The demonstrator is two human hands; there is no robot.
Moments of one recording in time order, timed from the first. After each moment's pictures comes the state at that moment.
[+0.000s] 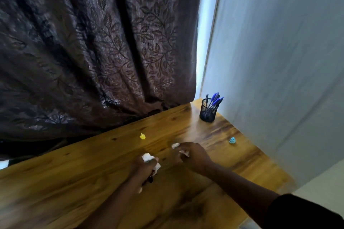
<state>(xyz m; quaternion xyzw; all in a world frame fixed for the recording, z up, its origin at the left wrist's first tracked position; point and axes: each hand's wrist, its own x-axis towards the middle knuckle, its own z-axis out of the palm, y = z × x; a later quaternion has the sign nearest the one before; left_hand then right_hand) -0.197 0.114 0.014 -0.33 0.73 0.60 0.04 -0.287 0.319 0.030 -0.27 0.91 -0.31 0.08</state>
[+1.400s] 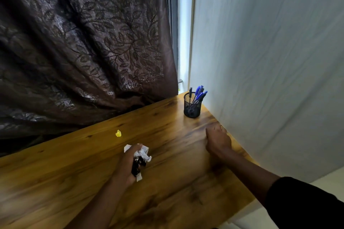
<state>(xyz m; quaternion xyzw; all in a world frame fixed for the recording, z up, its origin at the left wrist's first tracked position) -0.251 0.191 0.020 -0.38 0.47 0.79 -0.02 -0.411 0.458 0.001 -0.09 0.99 -0.05 0.05</state>
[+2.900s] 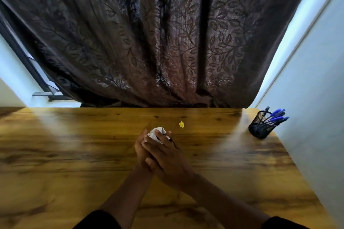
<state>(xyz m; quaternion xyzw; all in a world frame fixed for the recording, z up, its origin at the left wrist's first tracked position) -0.164 0.073 0.006 -0.28 0.23 0.91 -0.20 -0.209 0.189 0.040 -0.63 0.75 -0.19 -0.07</state>
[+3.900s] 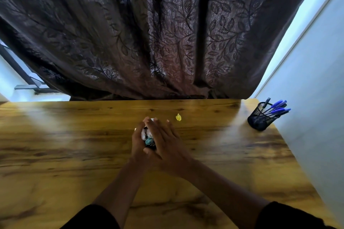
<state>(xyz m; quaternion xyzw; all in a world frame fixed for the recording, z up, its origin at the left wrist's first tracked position) -0.167 0.065 -0.006 -0.27 0.59 0.73 -0.23 -0.237 0.171 0.032 -0.61 0.76 -0.23 -0.03</state>
